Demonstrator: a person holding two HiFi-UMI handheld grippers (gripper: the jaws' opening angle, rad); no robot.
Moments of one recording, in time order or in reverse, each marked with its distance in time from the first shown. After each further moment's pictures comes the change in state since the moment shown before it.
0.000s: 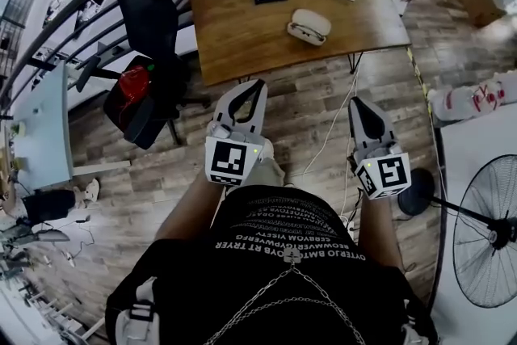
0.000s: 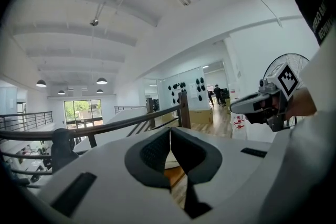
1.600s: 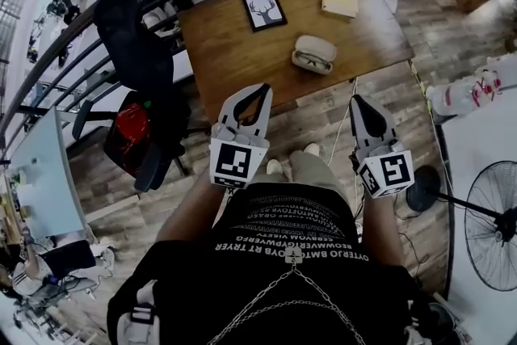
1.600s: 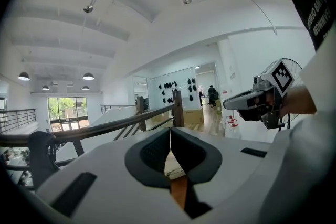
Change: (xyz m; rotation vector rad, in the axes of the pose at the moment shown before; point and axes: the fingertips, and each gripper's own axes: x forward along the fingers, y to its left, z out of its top) left arm 0.110 0.109 -0.005 0.007 0.007 -0.153; right arm 0.144 -0.028 0.027 0.015 0.016 -0.106
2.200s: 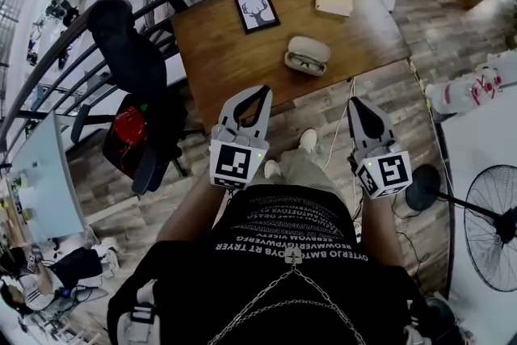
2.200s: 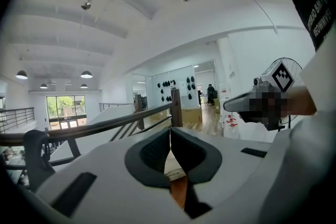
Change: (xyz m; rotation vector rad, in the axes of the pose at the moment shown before) left arm 0.028 -0.017 -0.003 -0.003 0.020 -0.016; right arm -0.001 -0.027 -0.016 0.026 0.019 0.000
